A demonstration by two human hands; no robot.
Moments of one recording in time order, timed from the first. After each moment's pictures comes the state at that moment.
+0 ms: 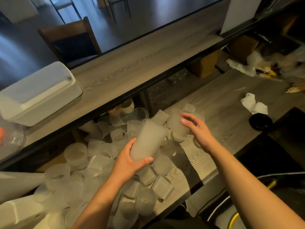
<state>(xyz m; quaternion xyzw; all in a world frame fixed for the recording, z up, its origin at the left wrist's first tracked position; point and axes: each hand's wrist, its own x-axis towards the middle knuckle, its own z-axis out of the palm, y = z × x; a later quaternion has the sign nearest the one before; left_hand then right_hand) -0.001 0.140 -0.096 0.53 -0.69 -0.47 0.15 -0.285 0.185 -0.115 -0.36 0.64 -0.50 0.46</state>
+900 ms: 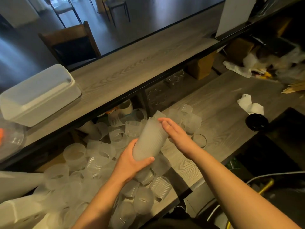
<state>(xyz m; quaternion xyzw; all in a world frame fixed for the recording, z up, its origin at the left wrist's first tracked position) -0.013 0.147 -0.093 0.50 -0.71 -0.47 0.14 -0.225 0.185 -0.077 -0.42 0.59 -0.47 0.51</state>
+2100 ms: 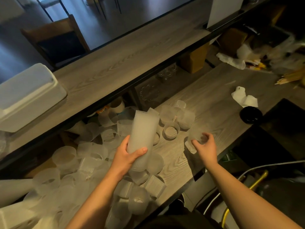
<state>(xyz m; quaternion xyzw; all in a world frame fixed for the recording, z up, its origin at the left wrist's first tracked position) -0.038 0.140 -0.096 0.50 -0.61 -0.59 0.19 -0.308 0.255 -0.228 -0.16 0.83 -0.45 0.28</state>
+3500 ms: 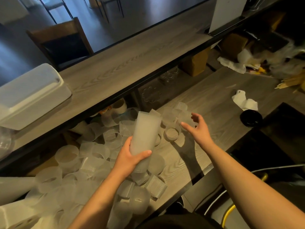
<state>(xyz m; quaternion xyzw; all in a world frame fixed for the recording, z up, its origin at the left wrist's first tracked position) -0.035 0.145 -0.094 0.51 -0.63 -0.56 0.15 -0.319 0.200 -0.162 -0.30 0.77 -0.46 0.32</state>
